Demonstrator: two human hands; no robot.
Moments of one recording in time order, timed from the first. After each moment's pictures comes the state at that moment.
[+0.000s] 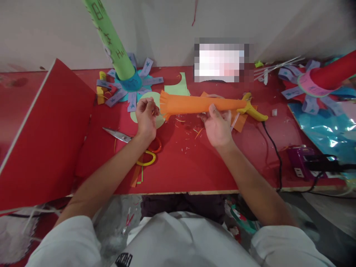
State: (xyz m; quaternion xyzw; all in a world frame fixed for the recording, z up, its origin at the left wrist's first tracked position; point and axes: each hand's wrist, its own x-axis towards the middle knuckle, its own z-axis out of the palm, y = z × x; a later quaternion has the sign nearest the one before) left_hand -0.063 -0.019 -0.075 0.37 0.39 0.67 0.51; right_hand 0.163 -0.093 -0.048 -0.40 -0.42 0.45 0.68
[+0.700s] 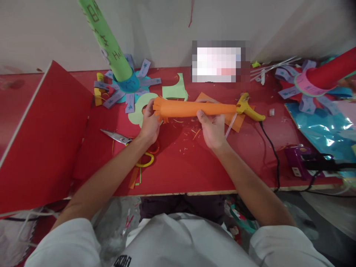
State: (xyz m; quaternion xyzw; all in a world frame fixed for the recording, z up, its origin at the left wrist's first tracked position) left_hand -0.047 -0.036 -0.064 0.41 0.37 0.60 0.58; right_hand 0.153 -0.096 -0.051 -0.41 -0.46 0.41 0.67
